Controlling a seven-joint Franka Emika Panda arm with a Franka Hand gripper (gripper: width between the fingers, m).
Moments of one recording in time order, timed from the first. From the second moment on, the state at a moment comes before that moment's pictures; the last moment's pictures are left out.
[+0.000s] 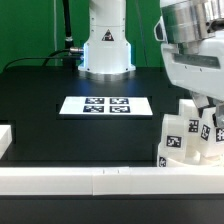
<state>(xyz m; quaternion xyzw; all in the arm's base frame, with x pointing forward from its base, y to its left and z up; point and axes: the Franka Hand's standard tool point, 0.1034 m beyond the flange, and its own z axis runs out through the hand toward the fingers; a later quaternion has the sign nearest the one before) 0.631 0.108 0.081 -0.73 0.67 0.04 0.14</state>
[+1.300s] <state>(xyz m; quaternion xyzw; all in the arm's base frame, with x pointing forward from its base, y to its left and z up) 0.638 0.098 0.114 -0.90 0.41 0.02 0.16</state>
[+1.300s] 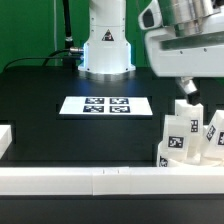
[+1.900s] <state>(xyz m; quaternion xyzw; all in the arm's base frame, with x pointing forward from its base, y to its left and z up) 0.642 0.101 0.119 -0.98 0.15 0.01 0.15</state>
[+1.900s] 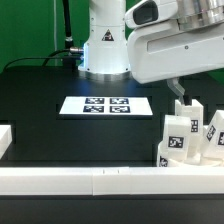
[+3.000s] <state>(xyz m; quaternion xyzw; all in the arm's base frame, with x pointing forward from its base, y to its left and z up) 0.643 0.119 0.118 -0.88 -0.48 -0.03 0.01</state>
